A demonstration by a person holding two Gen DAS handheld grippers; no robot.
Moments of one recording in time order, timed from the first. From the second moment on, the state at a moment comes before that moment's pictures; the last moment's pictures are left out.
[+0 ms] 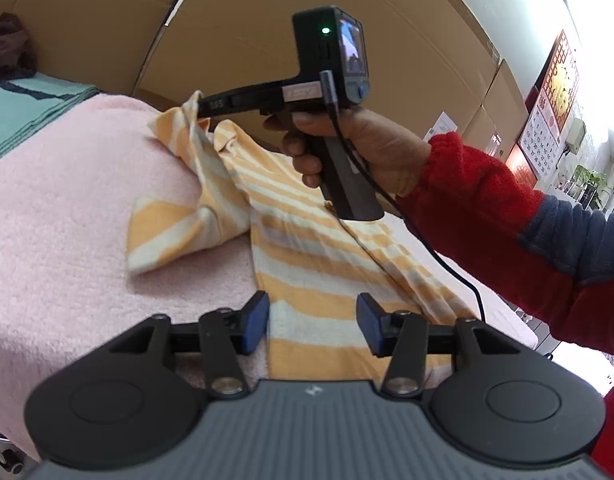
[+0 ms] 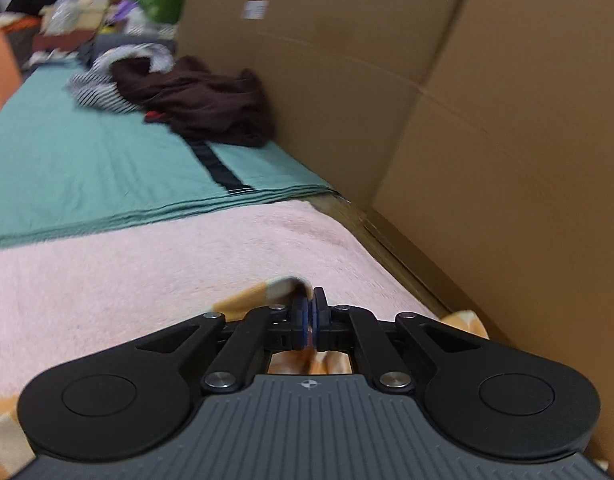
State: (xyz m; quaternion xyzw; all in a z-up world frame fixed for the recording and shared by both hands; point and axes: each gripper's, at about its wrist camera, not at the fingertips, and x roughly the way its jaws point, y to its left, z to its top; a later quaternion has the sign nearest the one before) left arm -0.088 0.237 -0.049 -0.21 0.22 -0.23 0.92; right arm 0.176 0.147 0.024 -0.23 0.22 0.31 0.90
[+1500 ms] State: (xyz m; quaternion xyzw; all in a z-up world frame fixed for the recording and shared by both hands) left arm -0.027 0.269 0.028 0.08 0.11 -0.05 0.99; right arm 0.174 0.047 0.029 -0.05 0.26 0.25 0.93
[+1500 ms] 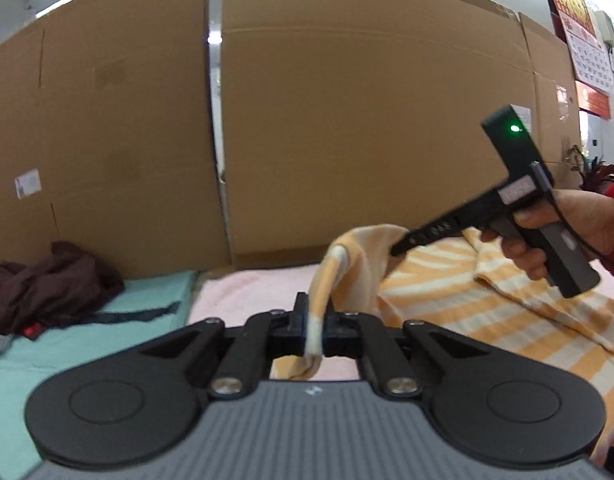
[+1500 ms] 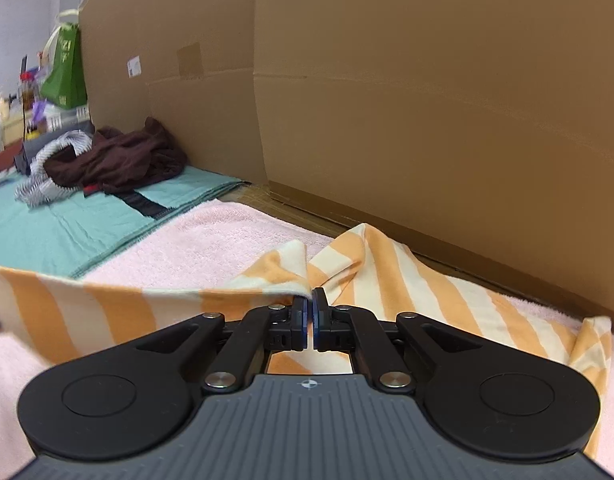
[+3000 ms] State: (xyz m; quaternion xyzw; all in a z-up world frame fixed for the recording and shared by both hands) left arm 0.097 0.118 0.197 0.23 0.08 -0.13 0.96; right arm 0.117 -0.003 0.146 -0.10 0.00 0.28 0.95
